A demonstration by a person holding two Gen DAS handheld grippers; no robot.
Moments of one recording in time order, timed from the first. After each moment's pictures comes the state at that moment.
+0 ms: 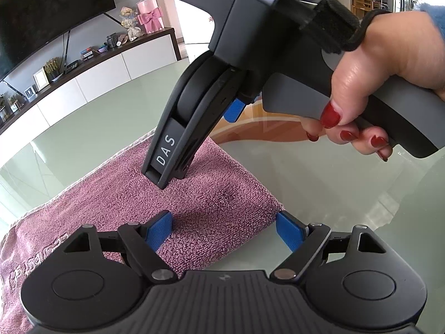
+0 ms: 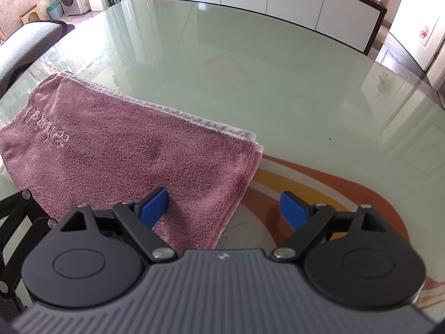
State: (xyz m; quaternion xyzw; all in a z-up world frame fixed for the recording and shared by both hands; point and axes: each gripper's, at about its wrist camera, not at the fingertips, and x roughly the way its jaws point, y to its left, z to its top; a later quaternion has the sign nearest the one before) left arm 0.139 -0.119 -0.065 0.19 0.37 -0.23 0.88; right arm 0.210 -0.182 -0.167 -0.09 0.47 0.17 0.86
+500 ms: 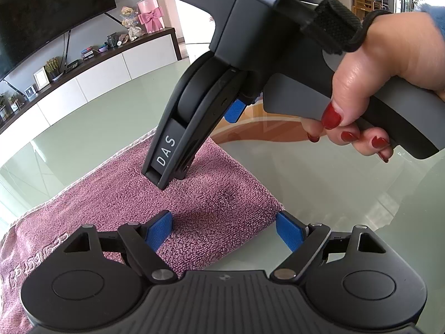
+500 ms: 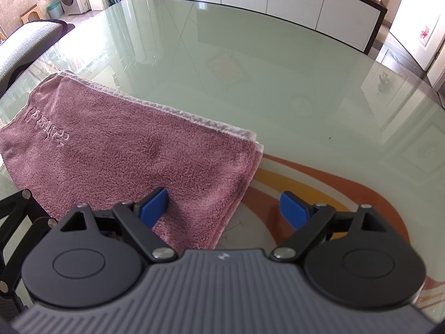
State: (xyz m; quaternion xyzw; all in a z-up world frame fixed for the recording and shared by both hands) left arm 0.139 -0.122 -0.061 0.19 0.37 -0.23 0.88; right arm 0.209 -0.190 -0.165 -0.09 0.47 0.17 0.86
